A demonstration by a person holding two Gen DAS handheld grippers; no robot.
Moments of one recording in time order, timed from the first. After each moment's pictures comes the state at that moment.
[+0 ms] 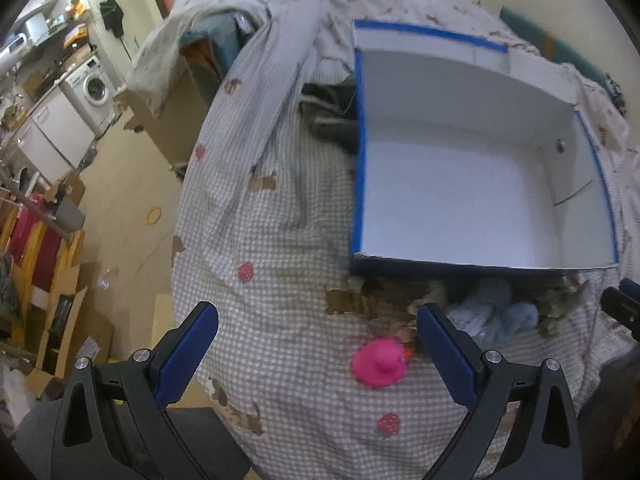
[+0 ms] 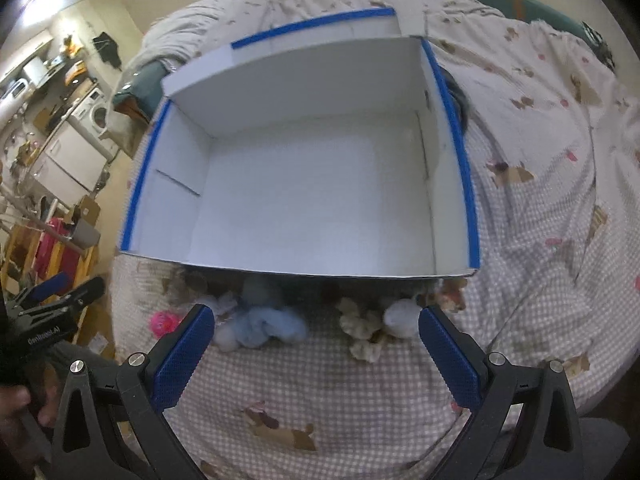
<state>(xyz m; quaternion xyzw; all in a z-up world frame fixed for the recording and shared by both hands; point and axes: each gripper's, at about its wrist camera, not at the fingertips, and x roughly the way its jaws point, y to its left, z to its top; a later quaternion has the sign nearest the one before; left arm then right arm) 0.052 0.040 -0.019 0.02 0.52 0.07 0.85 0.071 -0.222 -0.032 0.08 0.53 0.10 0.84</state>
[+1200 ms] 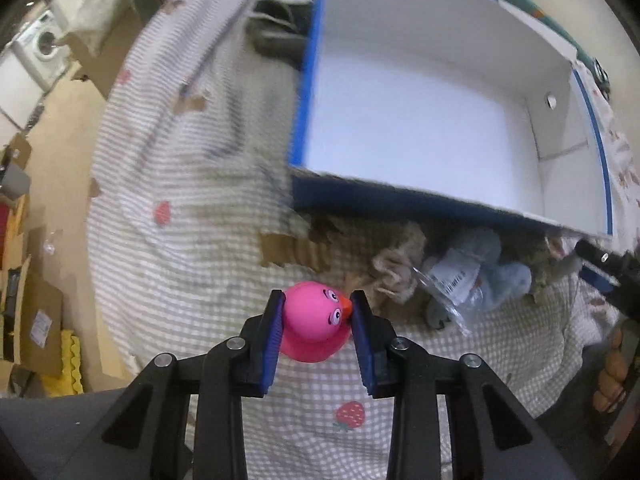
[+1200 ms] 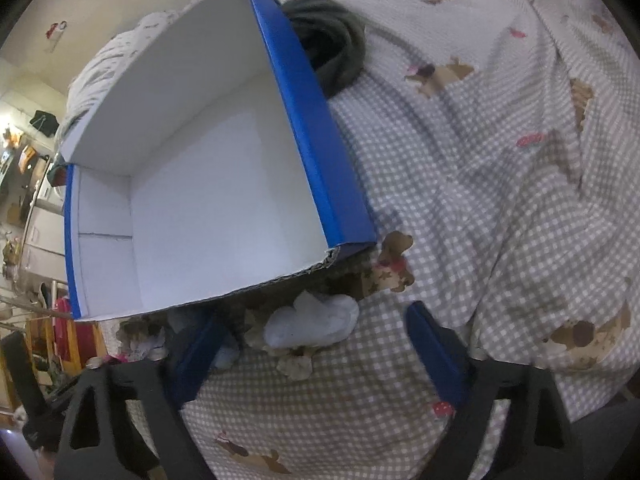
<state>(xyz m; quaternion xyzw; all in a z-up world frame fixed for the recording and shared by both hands) 0.063 0.048 -0.082 -0.04 0.60 0.00 0.80 0.094 -0.302 -0.102 0.22 0.58 0.03 0.78</state>
